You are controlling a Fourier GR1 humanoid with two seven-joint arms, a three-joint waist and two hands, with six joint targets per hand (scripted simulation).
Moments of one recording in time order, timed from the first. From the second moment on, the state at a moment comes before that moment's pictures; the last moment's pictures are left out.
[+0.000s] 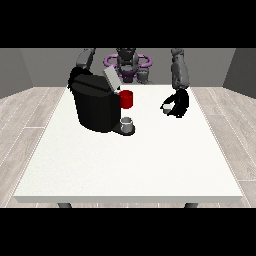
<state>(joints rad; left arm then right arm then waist) -0.61 0.41 0.05 -0.56 -0.58 0.17 -0.29 -0.23 -0.03 -0.04 -1.44 -0.01 -0.15 -0.03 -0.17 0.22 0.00</state>
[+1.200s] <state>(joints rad) -0.84 0.41 0.03 -0.67 -0.60 -0.11 -0.26 -0.25 -0.02 -0.05 -1.28 -0.03 -0.15 -0.06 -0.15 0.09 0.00</state>
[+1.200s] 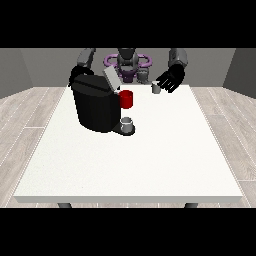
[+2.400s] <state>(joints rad) -1.13 0.46 0.12 -0.66 -0.61 -0.13 -0.12 -0.33 -0.04 -0.03 -1.36 -0.02 -0.14 -0.05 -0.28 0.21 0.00</state>
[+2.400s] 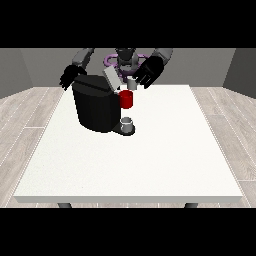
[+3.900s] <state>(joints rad) -1.17 0.42 0.11 -0.61 -0.65 -0.13 -0.12 -0.33 -0.03 -0.05 -1.38 -0.03 -0.17 -0.06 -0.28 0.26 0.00</state>
